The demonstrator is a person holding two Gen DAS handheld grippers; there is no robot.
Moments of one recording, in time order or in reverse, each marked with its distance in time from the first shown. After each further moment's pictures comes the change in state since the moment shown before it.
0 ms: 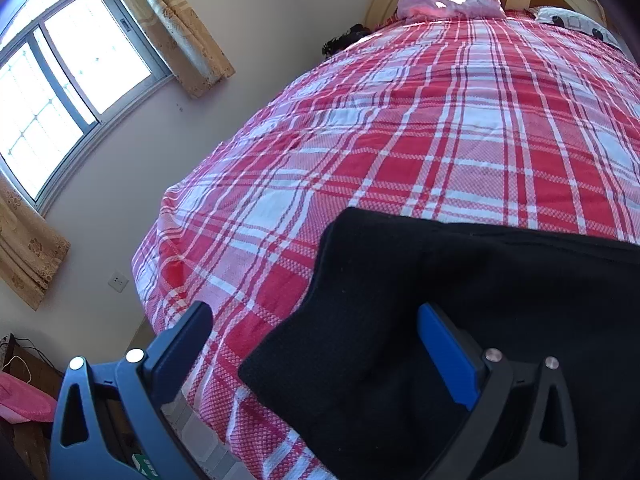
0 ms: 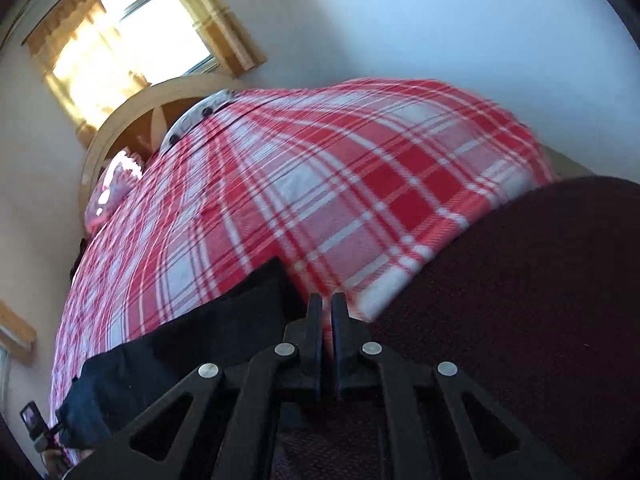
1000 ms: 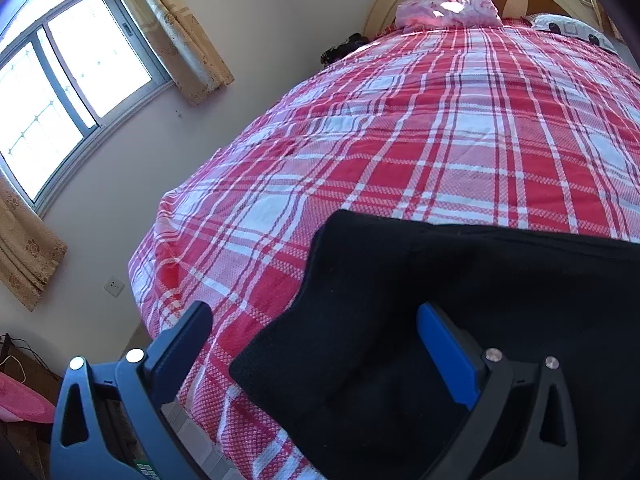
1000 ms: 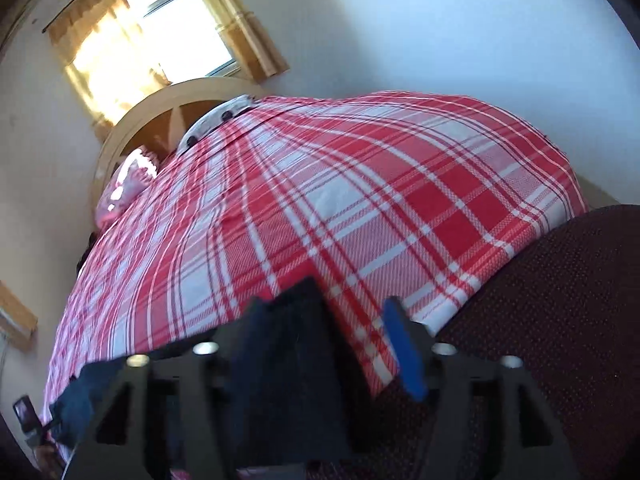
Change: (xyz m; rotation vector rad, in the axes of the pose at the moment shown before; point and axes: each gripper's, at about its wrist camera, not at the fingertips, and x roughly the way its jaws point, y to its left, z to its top) left arm -0.004 -0.005 -0.005 -0.006 -0.038 -0.002; right arm 0.011 0.011 0.005 -0.054 -0.060 0.037
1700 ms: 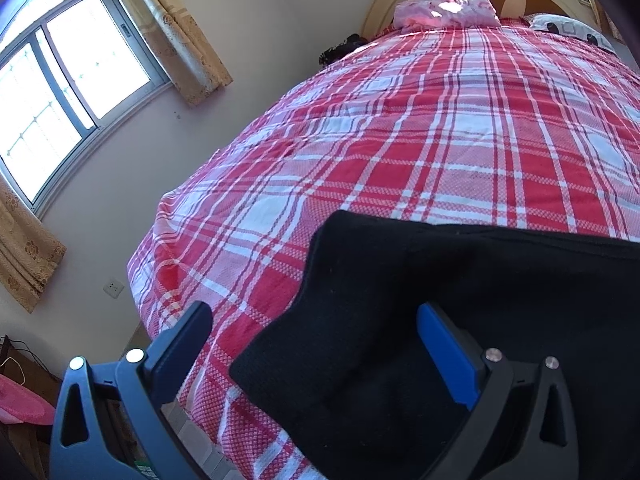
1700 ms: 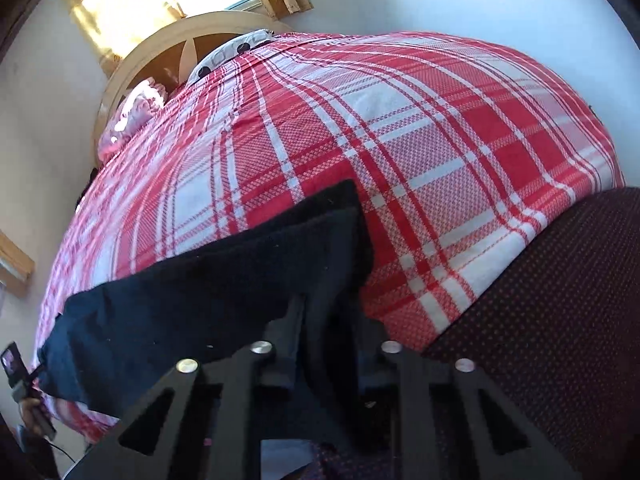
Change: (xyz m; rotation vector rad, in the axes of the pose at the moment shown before) left arm 0.000 0.005 0.001 -0.003 0.002 -0.025; right arm 0.044 0.026 -0.031 -0.081 0.224 -0.002
